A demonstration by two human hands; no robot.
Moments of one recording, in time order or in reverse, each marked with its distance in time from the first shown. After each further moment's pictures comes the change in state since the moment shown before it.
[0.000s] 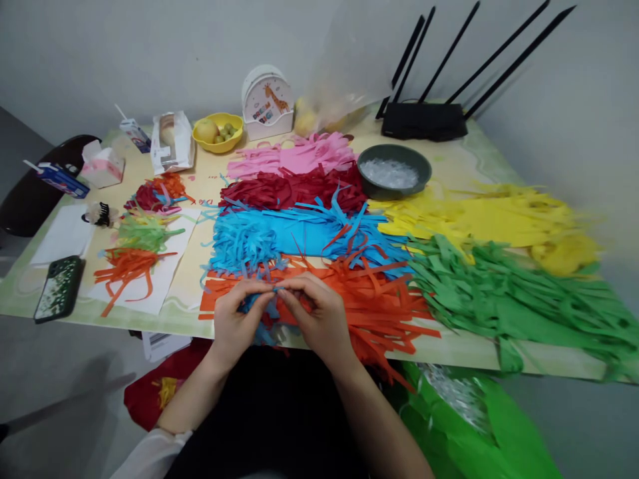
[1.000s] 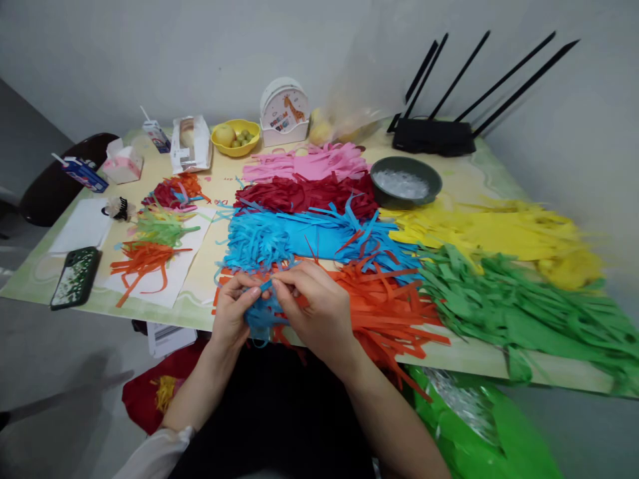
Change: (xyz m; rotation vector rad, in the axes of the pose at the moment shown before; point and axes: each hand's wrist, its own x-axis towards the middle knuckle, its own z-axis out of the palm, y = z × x) left_hand -0.005 -0.012 -0.016 -0.940 0.139 -0.527; right_hand 0.017 -0.049 0.019 -0.386 -0.001 -0.385
